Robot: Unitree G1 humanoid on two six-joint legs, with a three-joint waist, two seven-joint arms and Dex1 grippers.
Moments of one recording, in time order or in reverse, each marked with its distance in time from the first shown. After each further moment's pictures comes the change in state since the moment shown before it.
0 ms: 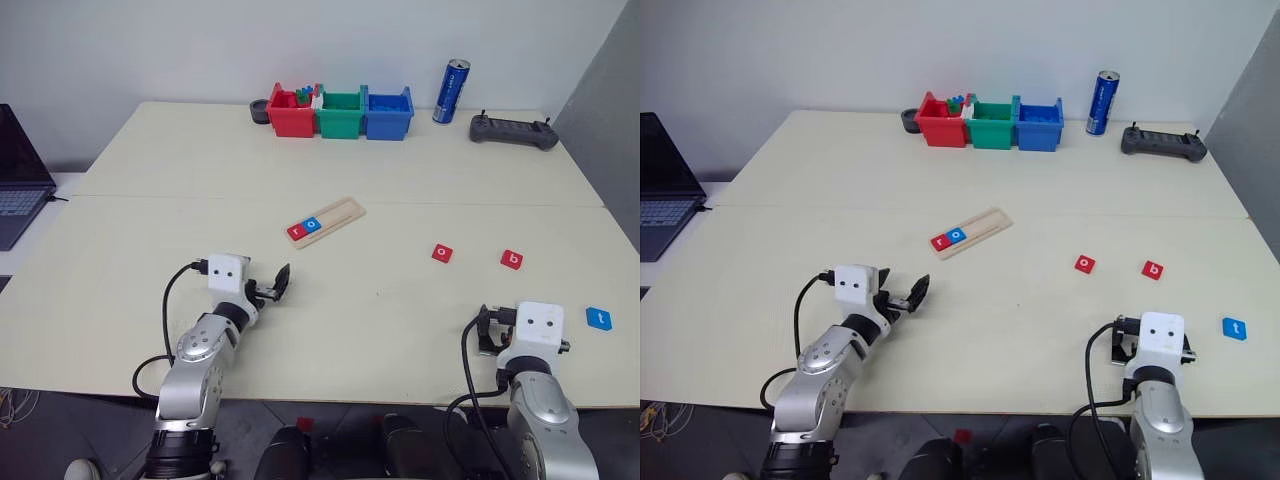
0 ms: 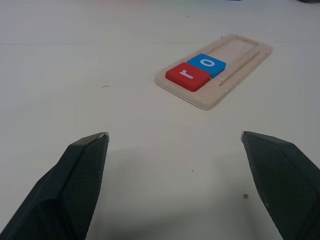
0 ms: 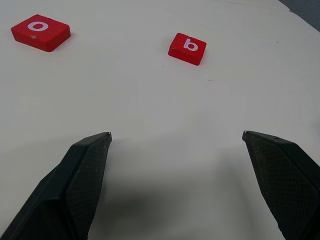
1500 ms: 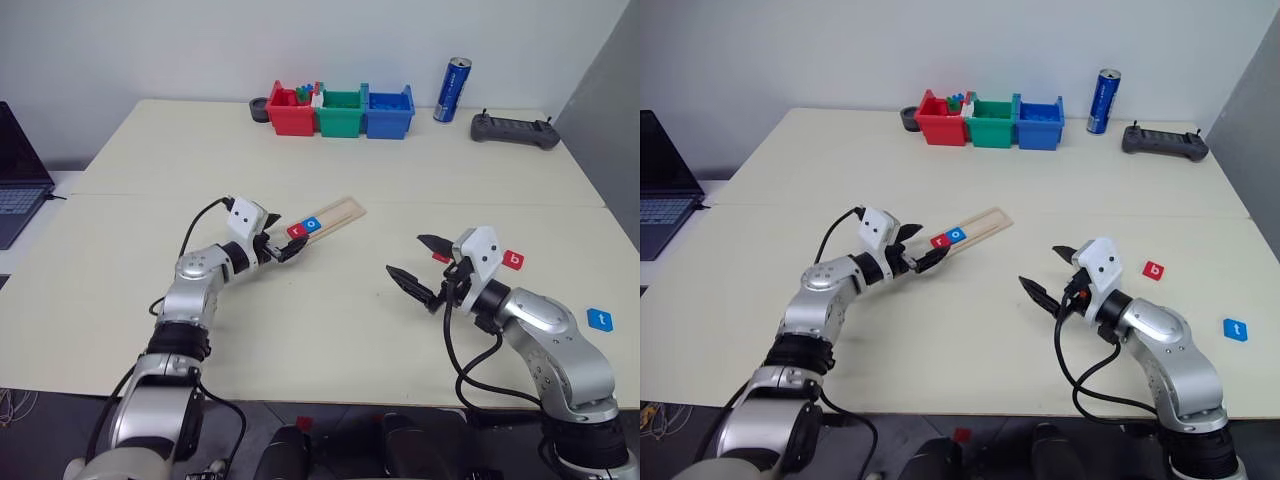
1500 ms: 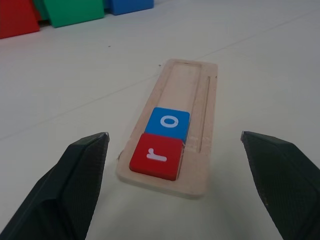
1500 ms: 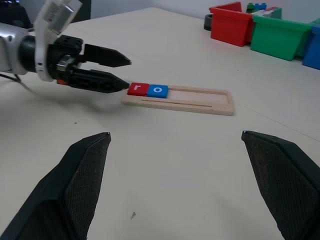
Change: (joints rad) left arm -0.614 0.210 -0.090 0.868 0.069 -0.355 -0.538; right arm -0.455 -0.373 0.102 0.164 0.433 -0.039 0.718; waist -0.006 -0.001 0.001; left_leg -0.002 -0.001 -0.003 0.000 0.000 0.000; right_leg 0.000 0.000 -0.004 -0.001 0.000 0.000
